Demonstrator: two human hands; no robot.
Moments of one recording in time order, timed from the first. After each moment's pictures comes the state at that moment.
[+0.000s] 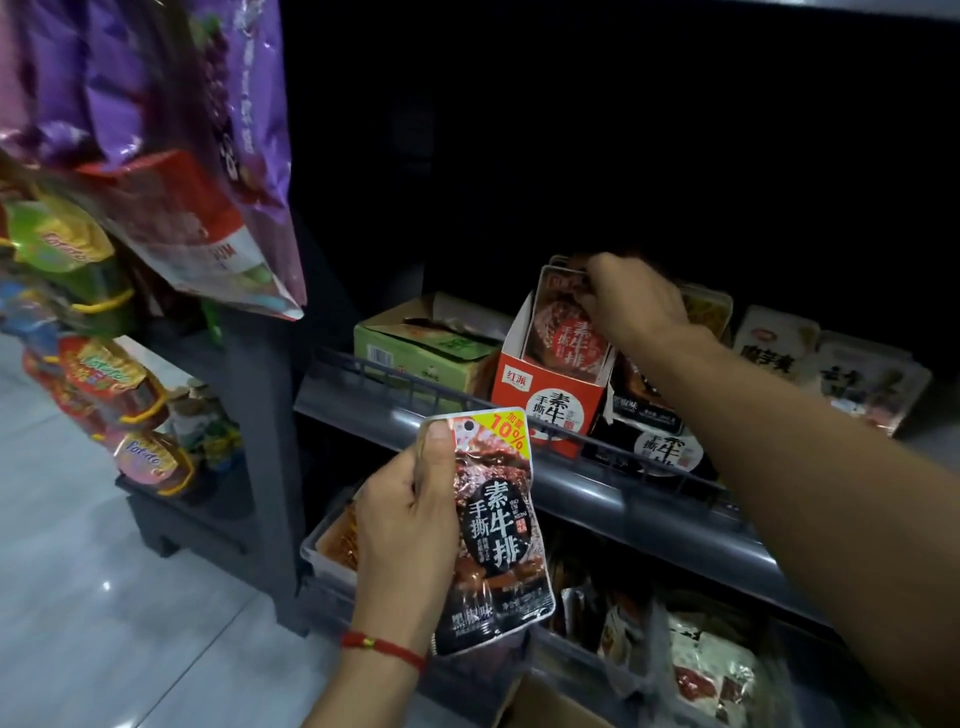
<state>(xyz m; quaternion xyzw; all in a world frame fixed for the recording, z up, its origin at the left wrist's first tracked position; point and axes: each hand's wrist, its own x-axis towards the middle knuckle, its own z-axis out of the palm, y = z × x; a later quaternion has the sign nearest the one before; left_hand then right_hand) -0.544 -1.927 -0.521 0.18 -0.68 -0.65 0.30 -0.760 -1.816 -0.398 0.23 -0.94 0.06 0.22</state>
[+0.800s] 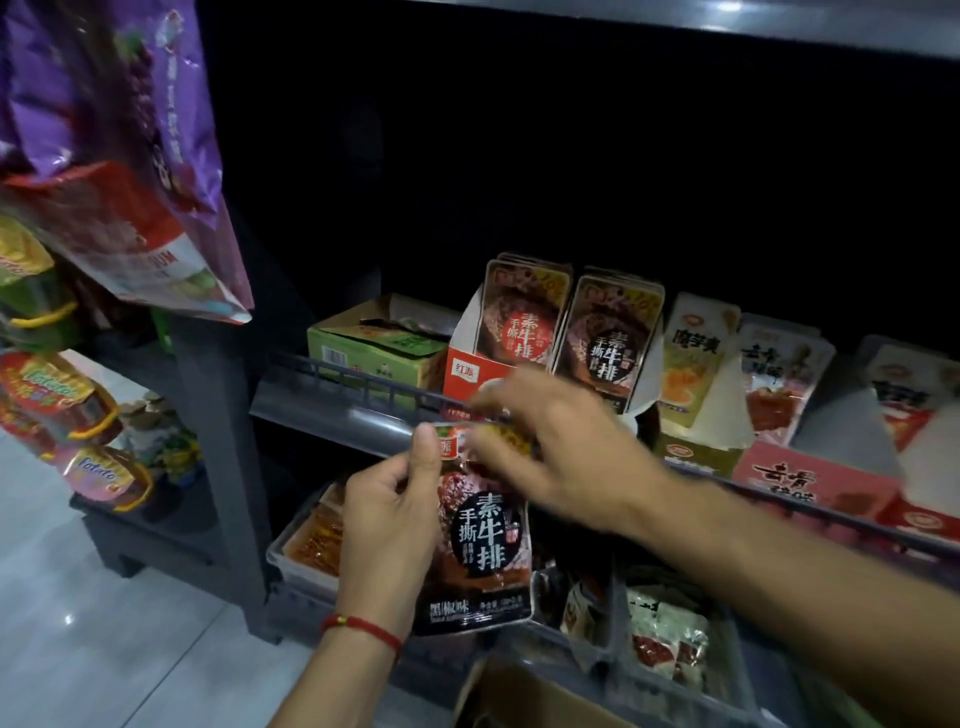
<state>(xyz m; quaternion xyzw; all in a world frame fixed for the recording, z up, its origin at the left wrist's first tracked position) -0.545 -1.905 -0.521 0.15 -0.65 -0.70 0.25 -0.629 -1.771 -0.449 0.46 -0.86 0.16 0.15</state>
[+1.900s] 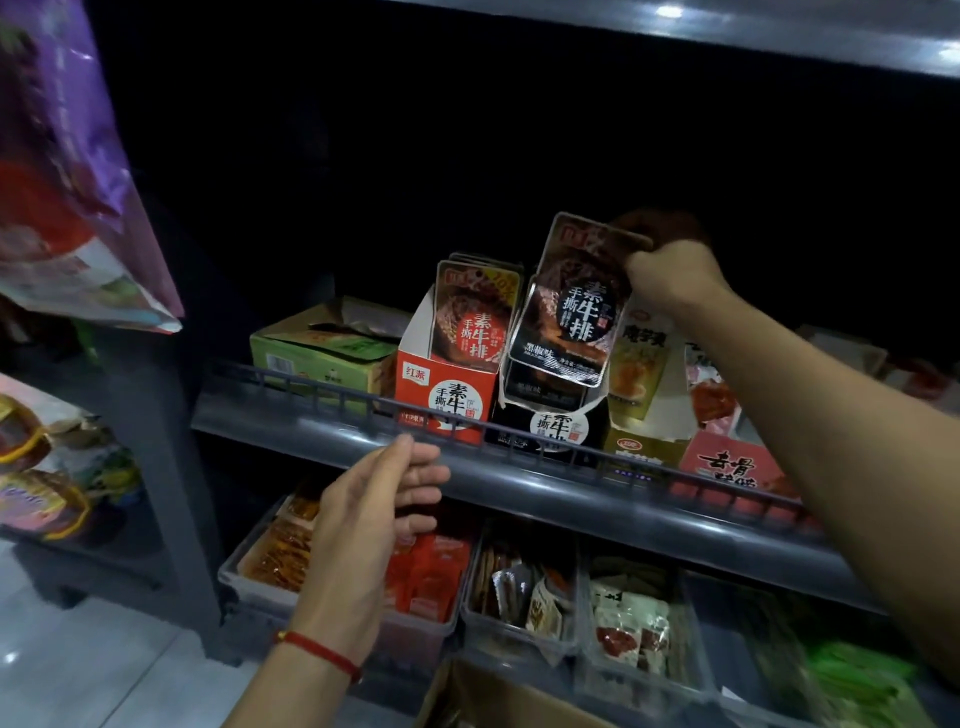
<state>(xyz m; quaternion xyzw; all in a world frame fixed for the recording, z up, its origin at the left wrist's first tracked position) -0.555 -1.898 -0.527 0.11 -0.59 -0.78 0.18 -0.769 -1.690 -0.359 0.14 -0.87 0.40 0.24</state>
